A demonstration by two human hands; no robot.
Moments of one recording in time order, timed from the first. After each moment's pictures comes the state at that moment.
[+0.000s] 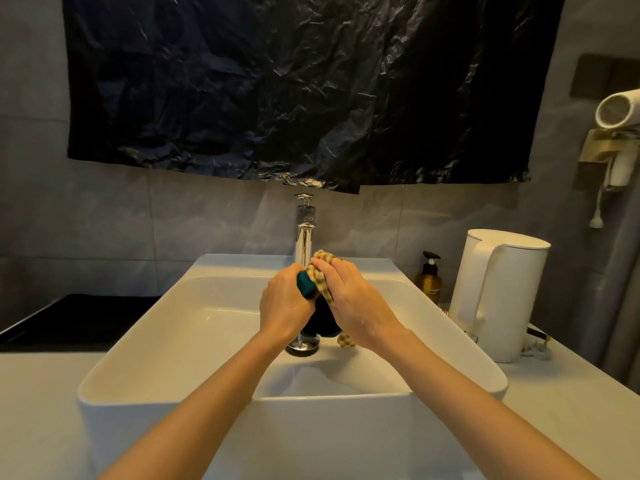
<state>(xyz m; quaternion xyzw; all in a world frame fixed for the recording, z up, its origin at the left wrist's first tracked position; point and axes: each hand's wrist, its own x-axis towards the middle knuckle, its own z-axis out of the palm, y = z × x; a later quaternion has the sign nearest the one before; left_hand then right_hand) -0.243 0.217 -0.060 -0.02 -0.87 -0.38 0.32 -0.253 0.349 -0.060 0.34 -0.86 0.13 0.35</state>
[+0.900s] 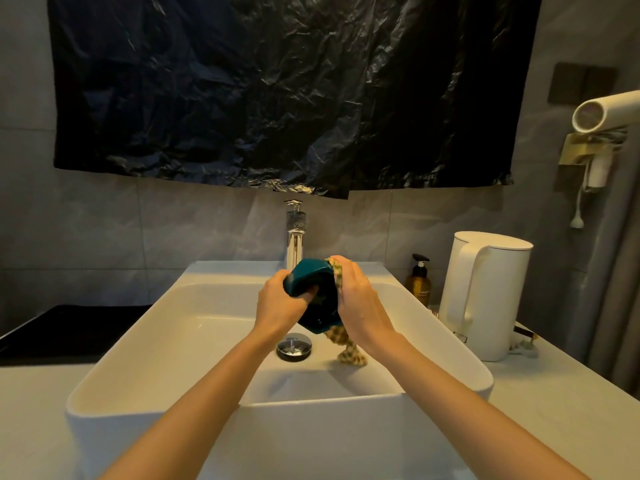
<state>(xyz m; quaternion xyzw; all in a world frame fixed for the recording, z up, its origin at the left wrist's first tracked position) -0.250 0.218 -0.058 -0.03 -0.81 -0.54 0.24 -0.254 0.355 -0.062 0.23 -0.86 0.31 0.34</state>
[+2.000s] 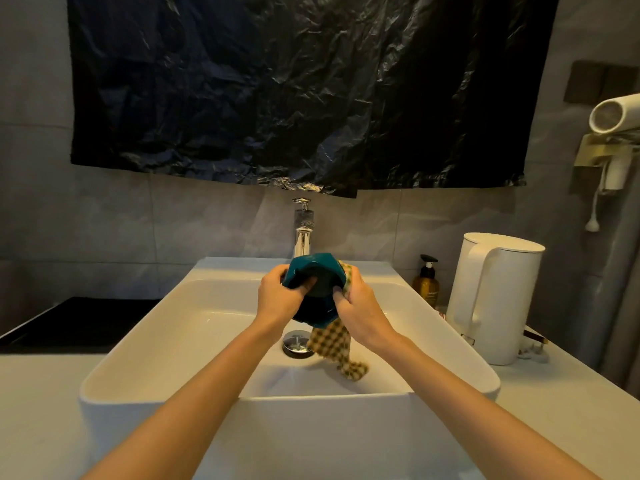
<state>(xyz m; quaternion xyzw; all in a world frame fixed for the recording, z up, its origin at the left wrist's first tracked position) -0.250 0.214 -0.055 -0.01 -0.73 -0.64 0.24 -0.258 0.351 -0.066 0.22 -0.83 0.48 0.18</state>
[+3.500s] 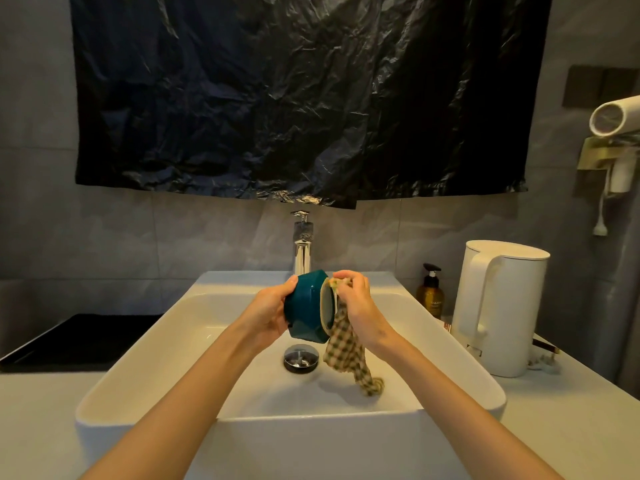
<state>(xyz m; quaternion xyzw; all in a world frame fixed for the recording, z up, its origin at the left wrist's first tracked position) -0.236 0.202 -0.032 -0.01 -0.58 -0.81 -0.01 -0.265 0.354 -0.058 0.23 -0.77 0.57 0.13</state>
